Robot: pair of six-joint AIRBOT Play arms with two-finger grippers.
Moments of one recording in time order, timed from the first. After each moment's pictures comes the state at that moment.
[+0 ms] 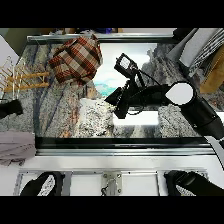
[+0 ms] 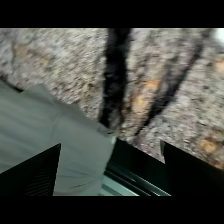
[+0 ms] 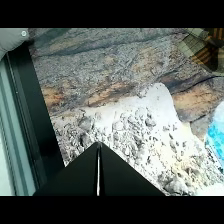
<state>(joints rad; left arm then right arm) 0.38 -0.92 1.07 1.77 -1.27 -1.70 0.52 -1.13 1.27 -0.80 0.95 0.75</state>
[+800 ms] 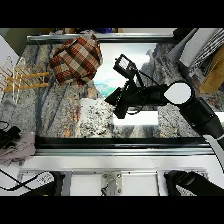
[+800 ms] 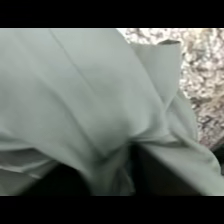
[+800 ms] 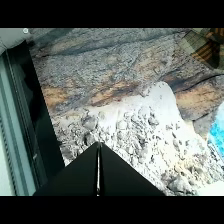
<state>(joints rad) 0.80 -1.28 0.82 1.71 -0.93 -1.76 0.52 -1.14 1.27 -0.80 0.95 0.75</state>
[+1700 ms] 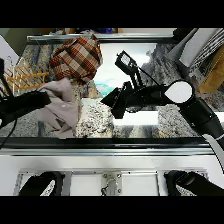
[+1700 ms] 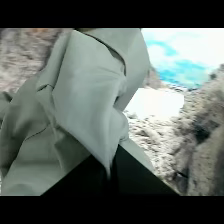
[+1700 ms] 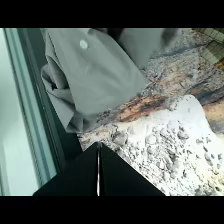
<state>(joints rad) -0.18 -0.70 1.04 1.55 -1.05 -1.87 0.51 -1.14 1.27 -0.68 0.97 0.77</state>
